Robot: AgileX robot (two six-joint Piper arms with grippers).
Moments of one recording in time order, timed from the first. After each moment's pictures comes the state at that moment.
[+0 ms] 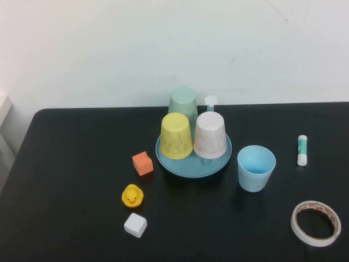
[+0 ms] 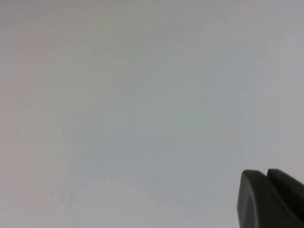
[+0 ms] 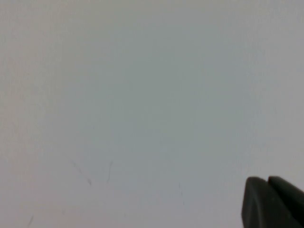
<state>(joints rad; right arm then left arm) -0.08 -0.01 0.01 -0.02 -0.36 -0.11 -0.07 -0.02 0.02 -0.14 -0.74 0.12</state>
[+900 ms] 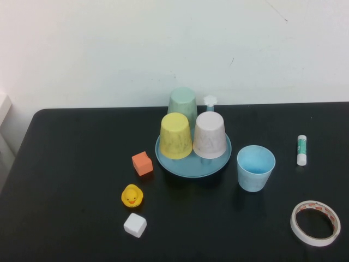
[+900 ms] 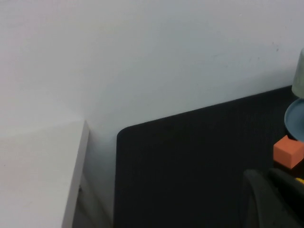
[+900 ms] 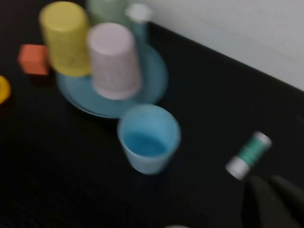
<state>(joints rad) -0.02 1.15 -0.86 0.68 0.61 -0.98 -0.07 0.26 -0.34 -0.03 0.33 0.17</state>
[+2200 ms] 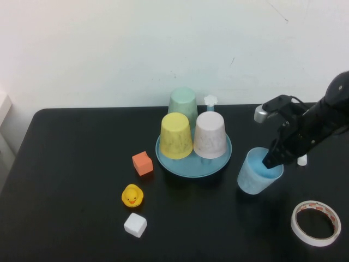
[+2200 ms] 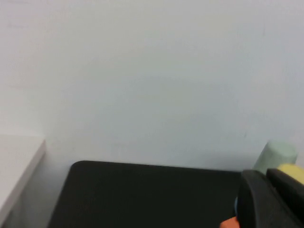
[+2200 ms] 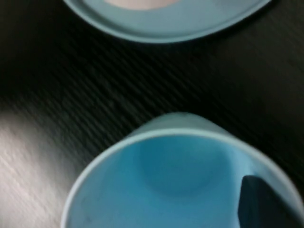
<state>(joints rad) 0.15 2.21 -1.55 0.55 0.82 -0.90 -0.07 0.26 -0.25 -0.39 0.07 0.17</state>
